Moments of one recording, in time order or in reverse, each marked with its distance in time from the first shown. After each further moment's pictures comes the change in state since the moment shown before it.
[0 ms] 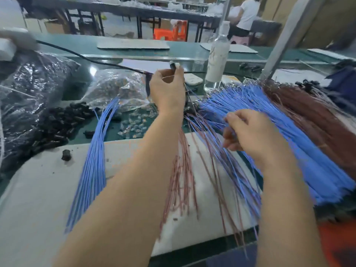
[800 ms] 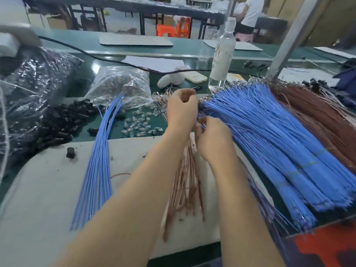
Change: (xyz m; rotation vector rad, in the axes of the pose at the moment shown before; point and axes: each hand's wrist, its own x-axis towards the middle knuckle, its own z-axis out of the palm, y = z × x) left_hand -0.012 -0.037 -0.009 0.108 -0.219 -0.078; right_hand 0.011 0.000 0.077 -0.606 0.042 -0.123
